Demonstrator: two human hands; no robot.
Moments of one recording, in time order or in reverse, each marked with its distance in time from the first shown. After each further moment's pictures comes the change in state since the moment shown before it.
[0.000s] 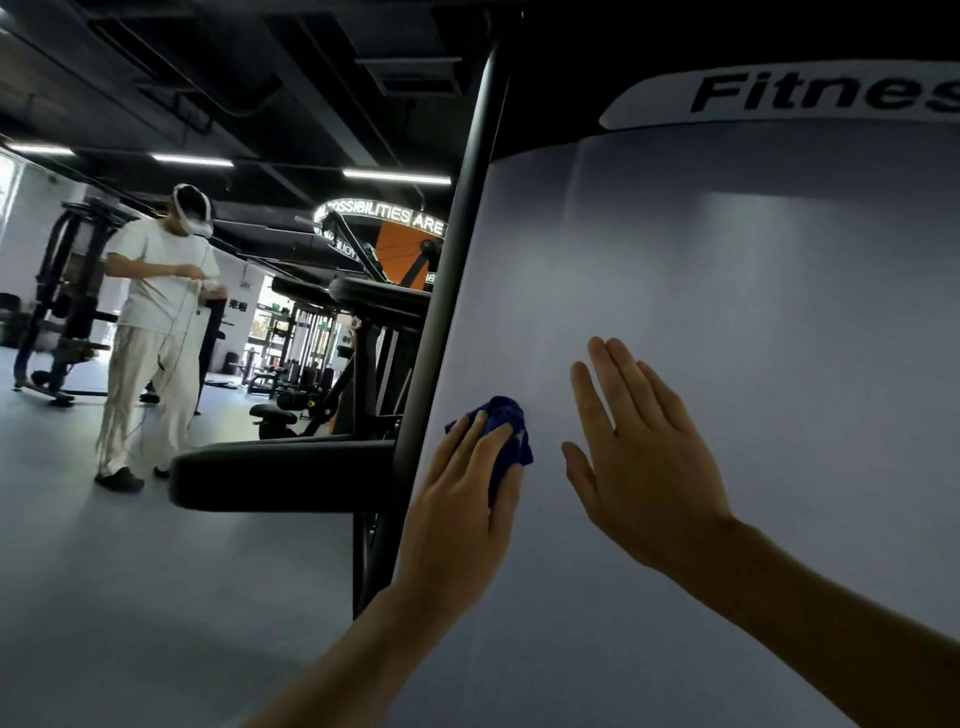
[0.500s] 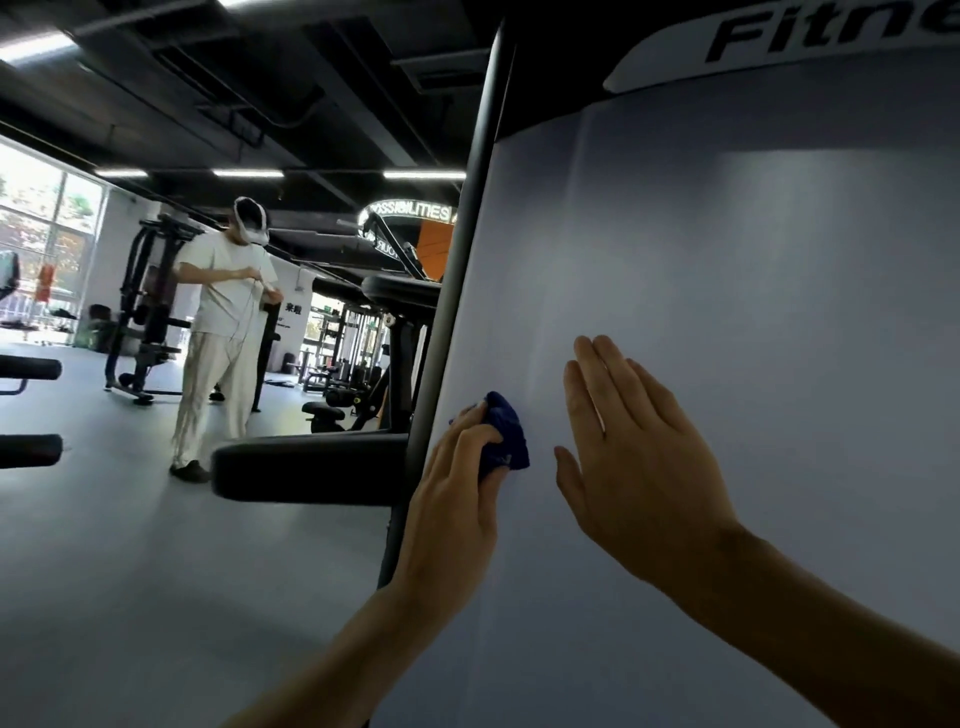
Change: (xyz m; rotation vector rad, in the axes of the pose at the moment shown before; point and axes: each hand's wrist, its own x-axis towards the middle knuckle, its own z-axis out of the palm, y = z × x) left_hand -0.003 -0.004 0.009 -0.101 0.033 -0.030; right_hand -0.001 -0.007 0.014 0.046 0.080 -0.063
